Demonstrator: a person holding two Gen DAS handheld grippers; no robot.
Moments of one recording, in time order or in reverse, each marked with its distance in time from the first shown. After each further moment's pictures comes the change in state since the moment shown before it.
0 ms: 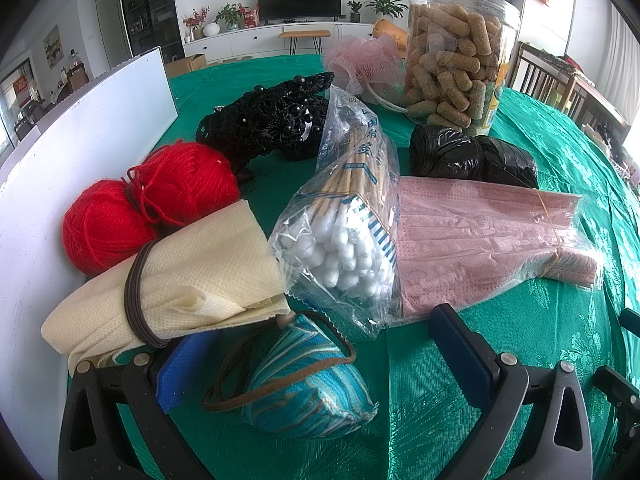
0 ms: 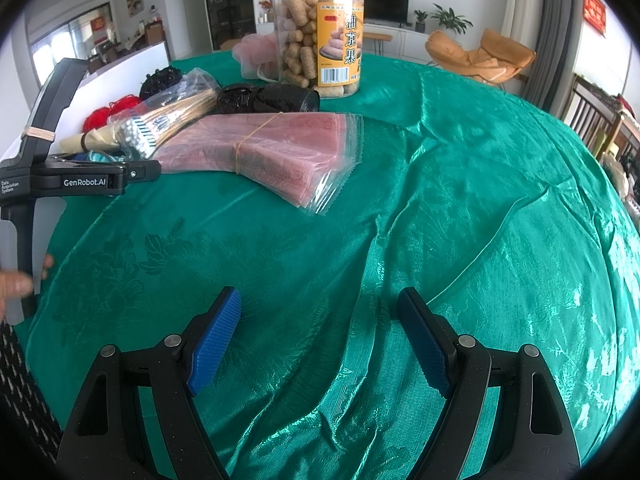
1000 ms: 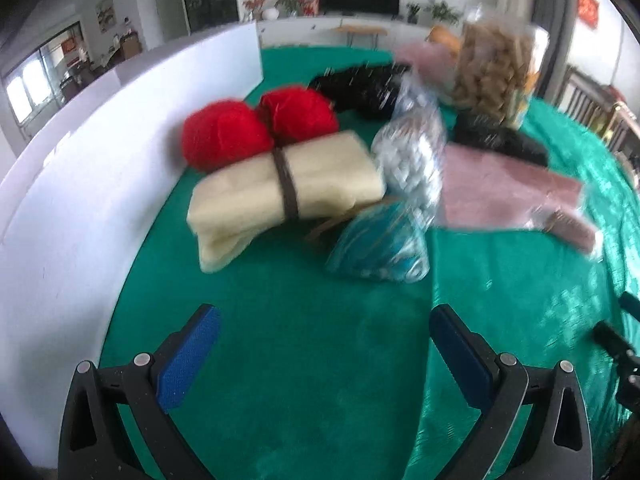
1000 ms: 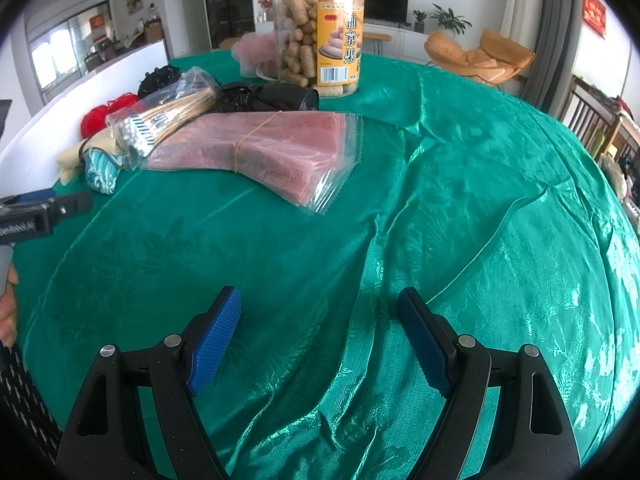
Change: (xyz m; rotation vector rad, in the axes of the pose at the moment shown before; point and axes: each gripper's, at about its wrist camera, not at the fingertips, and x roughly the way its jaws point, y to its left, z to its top) left arm -0.051 0.020 -0.056 -0.162 0.041 0.132; right arm 0.002 0.001 0.001 0.002 -0.001 -0.003
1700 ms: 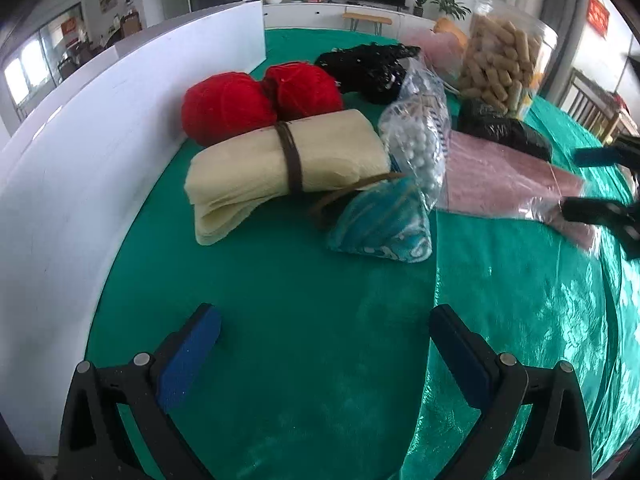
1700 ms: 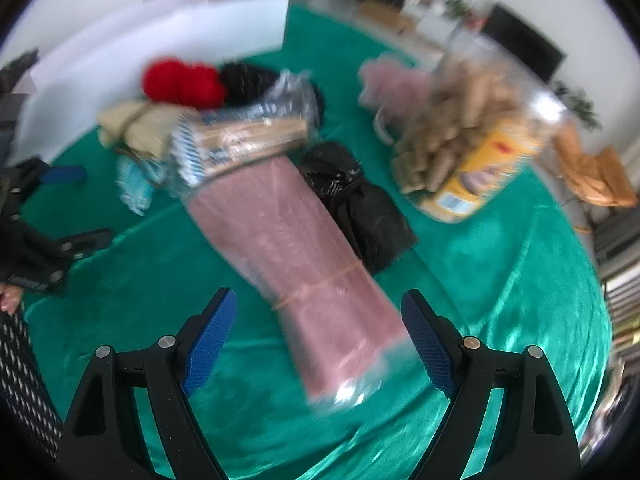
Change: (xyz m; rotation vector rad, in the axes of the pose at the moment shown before) left arm 0.003 0.004 -0.004 -0.024 0.039 -0.033; right arm 0.064 0.046 0.140 -0.566 0.230 0.190
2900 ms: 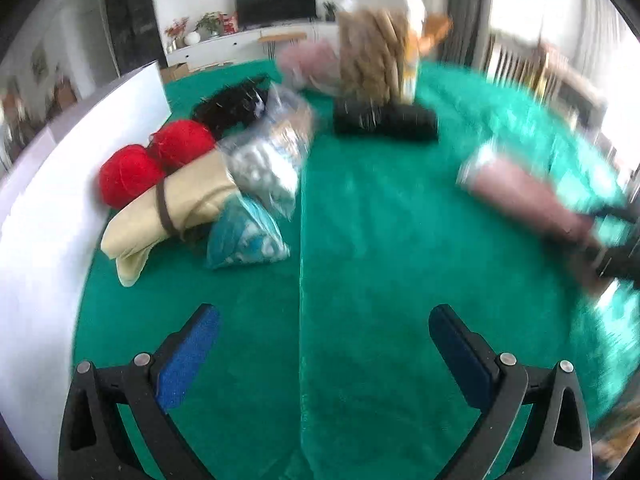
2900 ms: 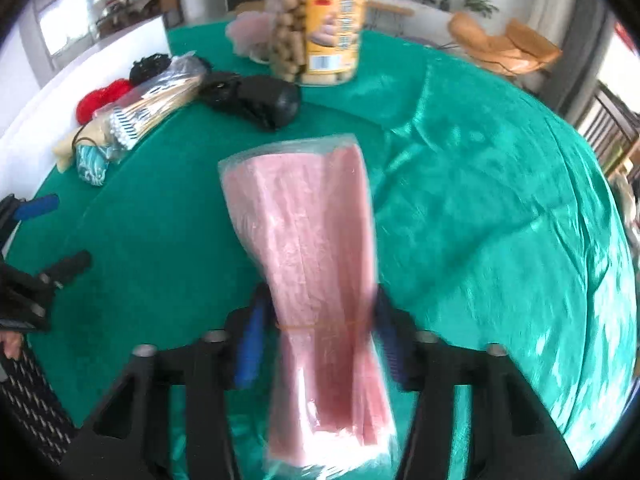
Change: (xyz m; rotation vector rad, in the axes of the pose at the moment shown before) left arm -0.035 -0.046 -0.012 0.201 -0.094 -0.180; right arm -0.027 0.020 -0.166 0.512 -0.118 -0.122
